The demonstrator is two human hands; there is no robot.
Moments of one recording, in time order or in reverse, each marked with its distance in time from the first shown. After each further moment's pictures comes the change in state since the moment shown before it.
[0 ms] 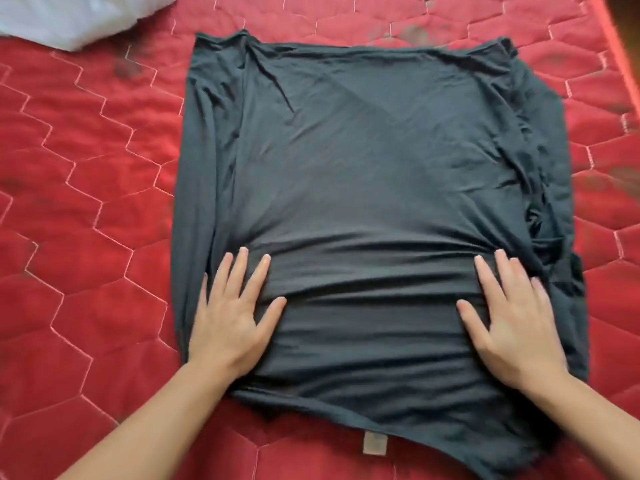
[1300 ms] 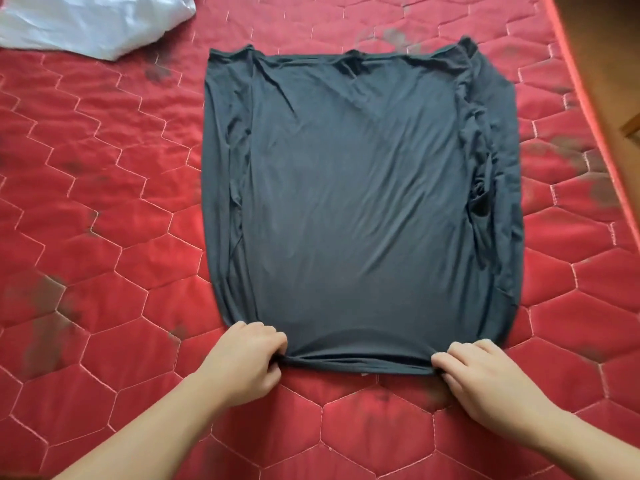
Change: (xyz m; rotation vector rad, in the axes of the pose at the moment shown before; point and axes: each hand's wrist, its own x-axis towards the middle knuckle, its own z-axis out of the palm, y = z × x) left_hand -0.130 0.001 -0.037 0.047 -0.303 0.516; right_hand -0.160 0.011 -0.018 -0.038 -0.091 -0.630
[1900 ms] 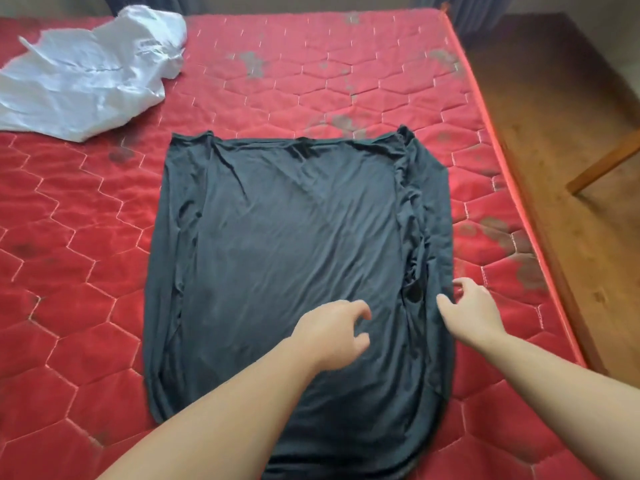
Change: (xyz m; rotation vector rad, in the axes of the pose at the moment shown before) left_hand 0.223 0.130 -0.110 -0.357 -0.087 -0.142; right_hand 0.120 0.168 -0.078 0.559 0.102 1.090
